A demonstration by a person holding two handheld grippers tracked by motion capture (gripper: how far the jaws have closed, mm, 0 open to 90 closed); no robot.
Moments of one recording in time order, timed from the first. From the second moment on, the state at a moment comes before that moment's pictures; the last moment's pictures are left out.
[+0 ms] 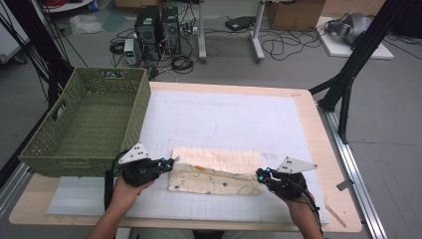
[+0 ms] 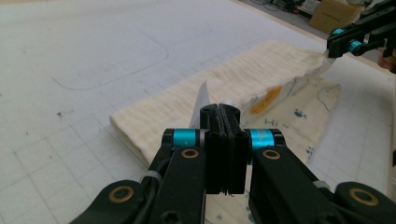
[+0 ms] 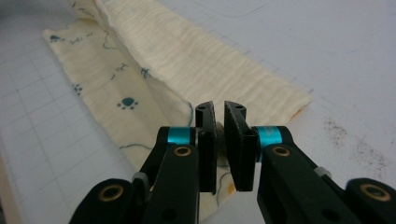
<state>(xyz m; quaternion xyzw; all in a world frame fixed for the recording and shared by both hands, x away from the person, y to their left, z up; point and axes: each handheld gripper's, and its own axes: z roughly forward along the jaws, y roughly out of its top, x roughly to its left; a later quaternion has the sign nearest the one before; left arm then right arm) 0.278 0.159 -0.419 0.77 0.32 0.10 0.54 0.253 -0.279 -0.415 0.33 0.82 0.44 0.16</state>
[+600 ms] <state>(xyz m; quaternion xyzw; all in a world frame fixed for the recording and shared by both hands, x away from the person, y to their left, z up) 0.281 0.163 -0.427 0.75 0.37 0.10 0.54 0.251 -0.296 -0.420 0.39 0.80 0.43 0.16</state>
